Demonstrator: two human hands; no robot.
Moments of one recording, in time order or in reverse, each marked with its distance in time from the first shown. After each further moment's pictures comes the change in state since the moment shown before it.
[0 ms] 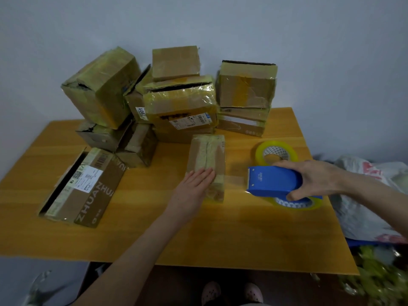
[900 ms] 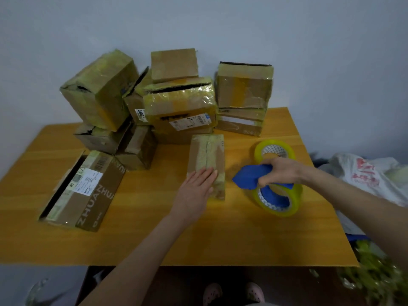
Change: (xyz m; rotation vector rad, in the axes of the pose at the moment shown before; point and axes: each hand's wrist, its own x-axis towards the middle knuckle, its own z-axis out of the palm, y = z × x) left_hand -0.001 0.000 0.003 0.013 -0.001 -0.028; right_hand 0.041 -0.050 0.010 0.251 -0.056 0.268
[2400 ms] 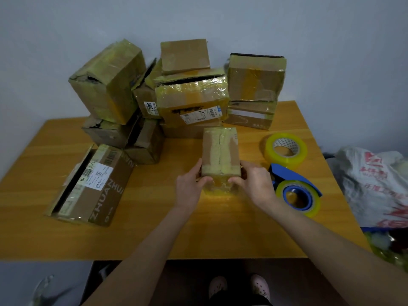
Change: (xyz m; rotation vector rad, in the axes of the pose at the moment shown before) left_hand -0.004 -0.035 0.009 -0.595 0.271 -0.439; right_hand 0.018 -0.081 0.107 0.119 0.708 -0.157
